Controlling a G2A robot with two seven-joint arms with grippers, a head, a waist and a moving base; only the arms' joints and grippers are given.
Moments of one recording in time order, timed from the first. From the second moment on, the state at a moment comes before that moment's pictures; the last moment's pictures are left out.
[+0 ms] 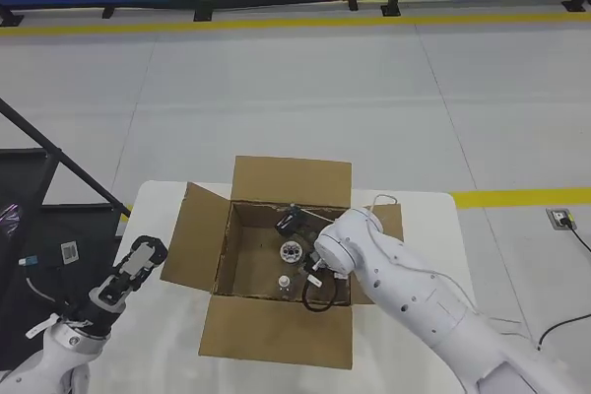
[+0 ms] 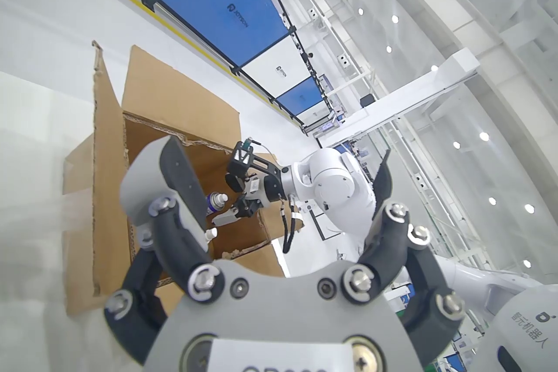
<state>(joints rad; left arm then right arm) 1.48 -1.22 -1.88 -1.97 -0.10 -0.37 -0.63 -0.32 -1.45 0.59 -1.11 -0.94 -0.02 1.26</state>
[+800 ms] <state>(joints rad) 1.48 -1.22 -1.88 -1.97 -0.10 -0.37 -0.63 -0.30 -1.51 0.58 -1.01 -0.98 0.01 1.25</state>
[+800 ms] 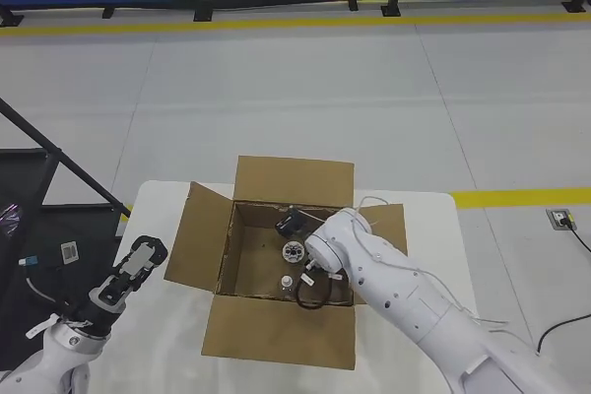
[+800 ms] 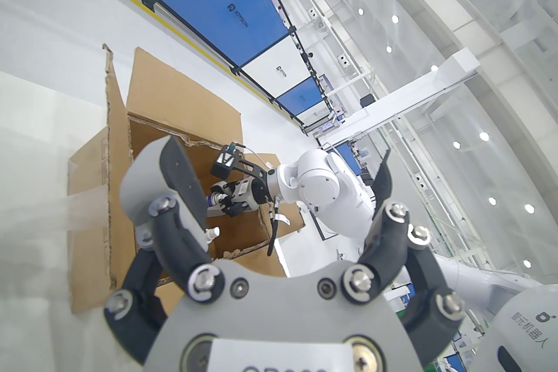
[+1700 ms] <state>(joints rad) 1.48 -1.22 -1.88 -1.97 -0.10 -0.37 -0.63 -0.86 -1.30 1.41 -1.96 -1.55 0.27 1.54</state>
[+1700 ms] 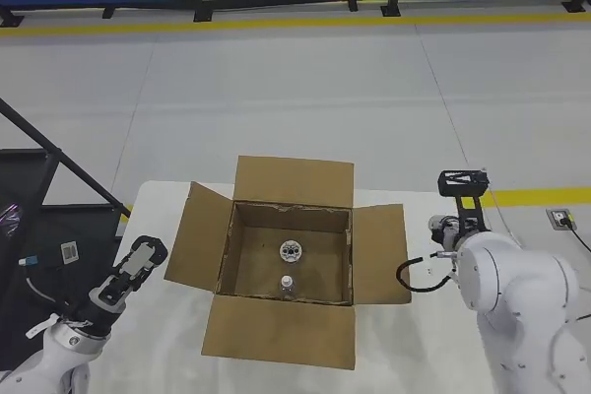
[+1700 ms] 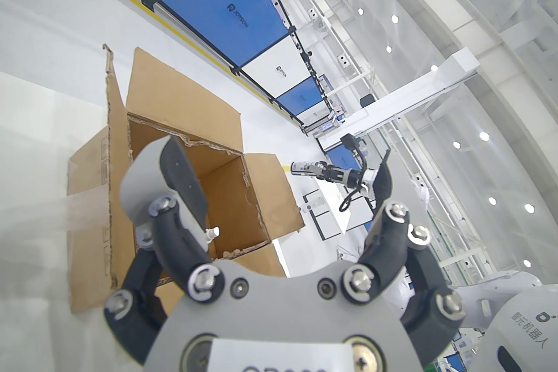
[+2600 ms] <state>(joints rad) 1.48 -1.22 -1.88 -1.97 -0.10 -0.37 -0.63 -0.74 -1.30 1.46 -1.31 -1.37 0.19 1.34</state>
